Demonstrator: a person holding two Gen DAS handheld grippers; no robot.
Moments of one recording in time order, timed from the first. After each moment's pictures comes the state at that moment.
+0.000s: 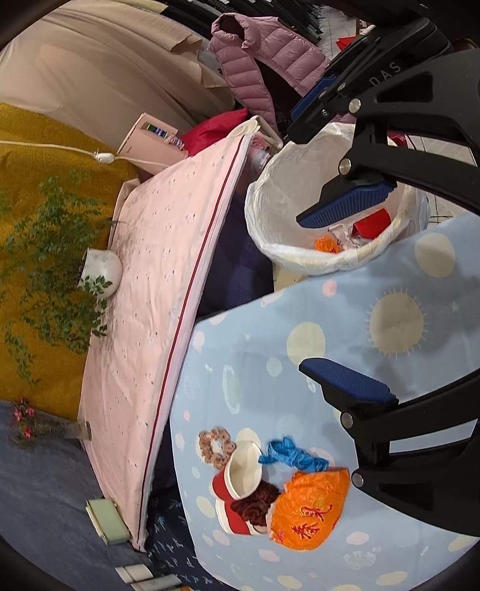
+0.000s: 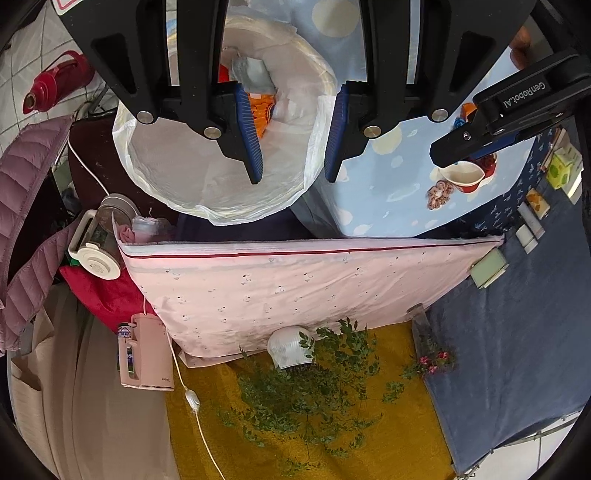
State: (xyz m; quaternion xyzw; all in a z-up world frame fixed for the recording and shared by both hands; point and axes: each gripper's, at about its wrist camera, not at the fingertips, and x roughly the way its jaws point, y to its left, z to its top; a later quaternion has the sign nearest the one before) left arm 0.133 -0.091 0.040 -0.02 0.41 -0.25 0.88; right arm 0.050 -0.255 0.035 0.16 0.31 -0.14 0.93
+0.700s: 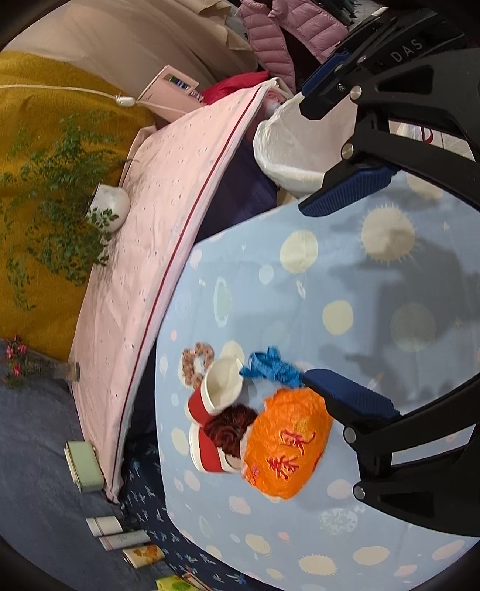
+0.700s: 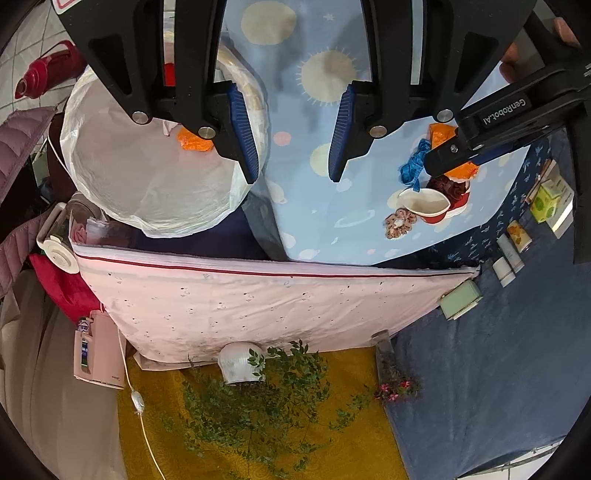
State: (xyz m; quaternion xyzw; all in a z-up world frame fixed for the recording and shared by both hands) left arm 0.150 -0.009 0.021 -0.04 0.42 -0.16 0.89; right arm 0.080 -0.184 0.028 0.13 0.34 -0.08 0.93
